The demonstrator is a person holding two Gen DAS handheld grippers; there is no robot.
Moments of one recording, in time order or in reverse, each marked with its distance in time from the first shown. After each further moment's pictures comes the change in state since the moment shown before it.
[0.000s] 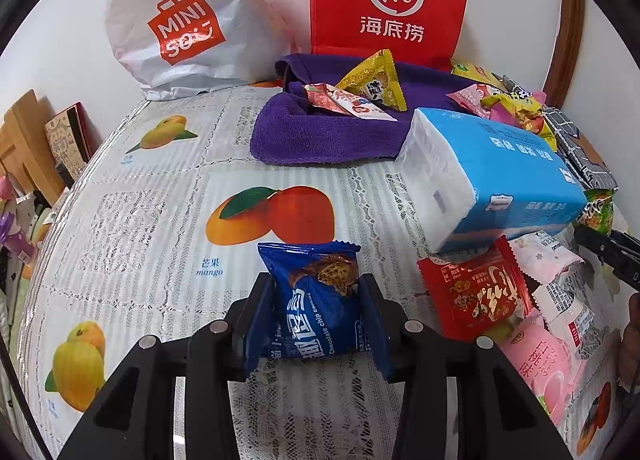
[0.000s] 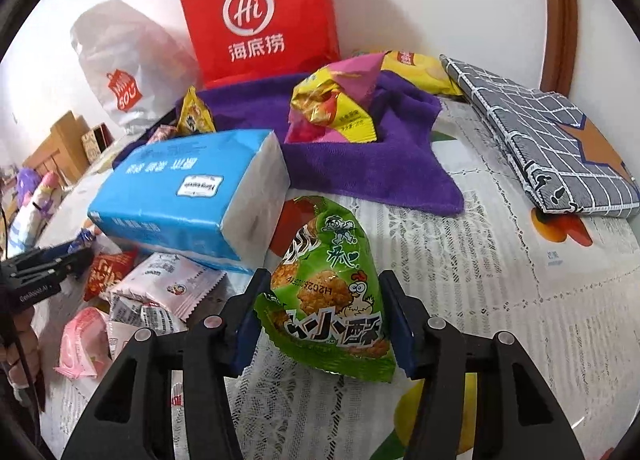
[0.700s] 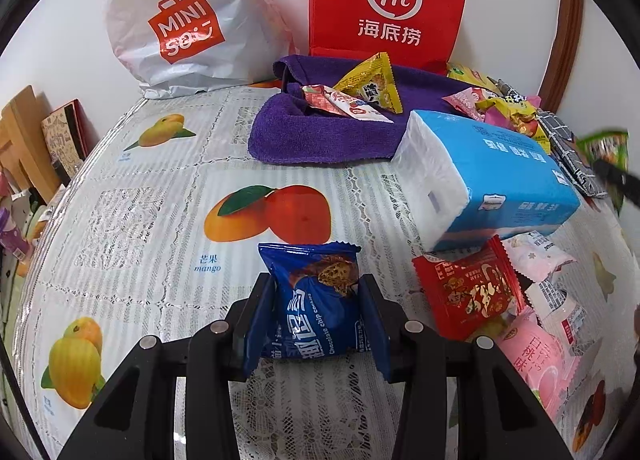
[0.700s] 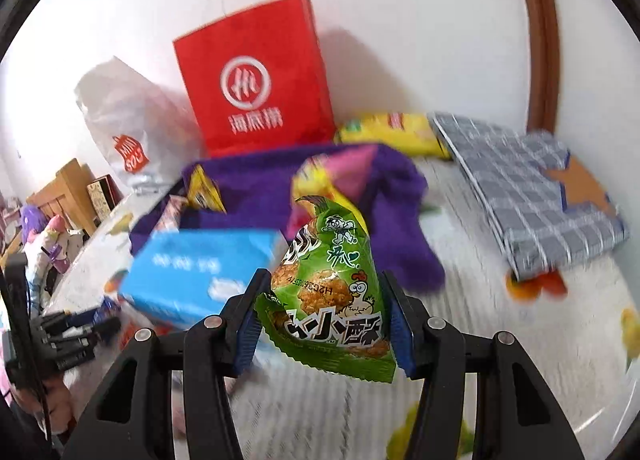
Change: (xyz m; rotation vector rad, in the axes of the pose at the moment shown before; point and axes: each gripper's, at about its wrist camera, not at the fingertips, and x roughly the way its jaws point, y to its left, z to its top) left arm -0.004 0.001 -0.001 -0.014 -0.007 -0.032; right arm -0.038 0.008 0.047 0.027 -0.157 0.000
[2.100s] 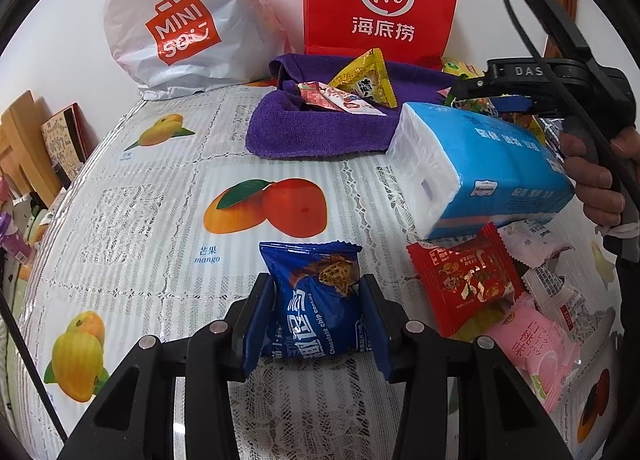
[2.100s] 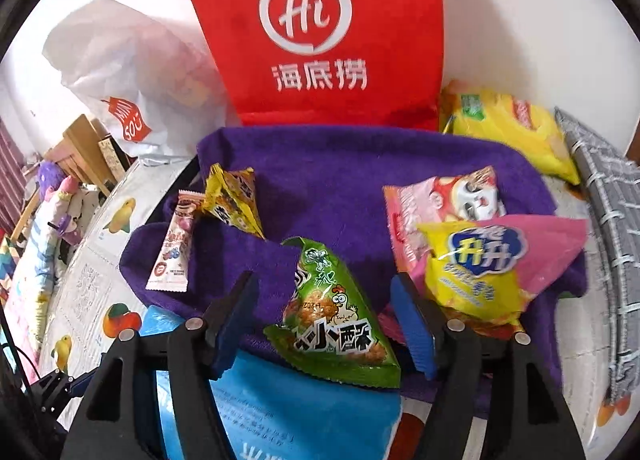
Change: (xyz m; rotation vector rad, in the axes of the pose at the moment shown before) left arm -0.002 -0.003 -0.003 0.022 0.000 0.004; right arm 0.137 0.064 0.070 -0.089 0.252 0.115
